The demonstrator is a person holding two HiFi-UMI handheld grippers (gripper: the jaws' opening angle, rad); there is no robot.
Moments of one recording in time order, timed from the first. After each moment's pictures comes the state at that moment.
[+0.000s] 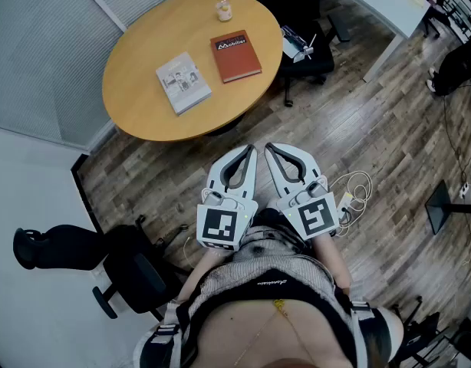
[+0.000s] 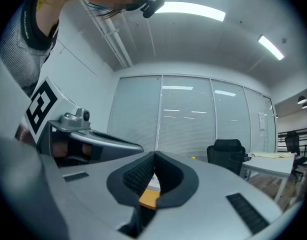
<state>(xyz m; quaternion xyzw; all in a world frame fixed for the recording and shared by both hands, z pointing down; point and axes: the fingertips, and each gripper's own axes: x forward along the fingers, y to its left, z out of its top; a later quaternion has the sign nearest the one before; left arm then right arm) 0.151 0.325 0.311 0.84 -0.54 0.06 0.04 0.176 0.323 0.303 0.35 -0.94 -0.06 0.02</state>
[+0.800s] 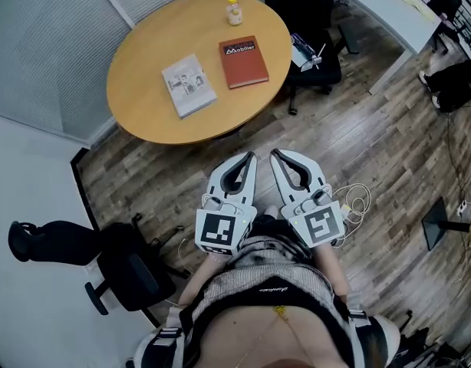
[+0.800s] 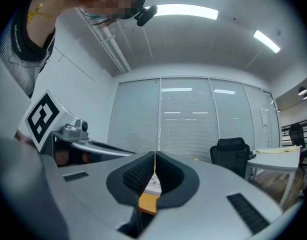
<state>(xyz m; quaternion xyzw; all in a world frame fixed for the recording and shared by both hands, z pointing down) 0.140 0.307 0.322 0.82 -0.56 0.05 0.07 0.179 0.302 0.302 0.34 -0.94 -0.02 -0.01</state>
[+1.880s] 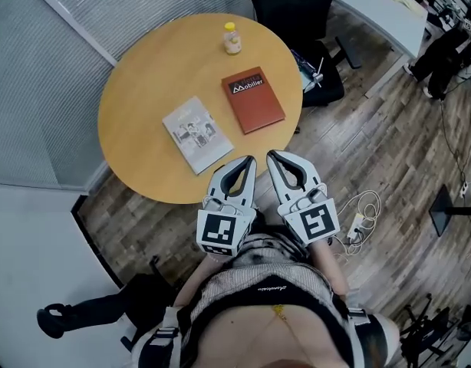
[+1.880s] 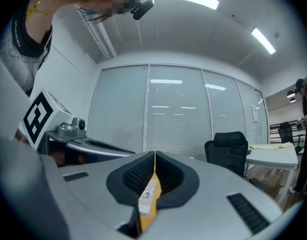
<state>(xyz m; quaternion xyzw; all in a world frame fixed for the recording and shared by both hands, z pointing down) 0.012 0.128 0.351 0.87 -0.49 0.07 0.07 0.046 0.123 0.331 0.41 -0.91 -0.01 0.02</state>
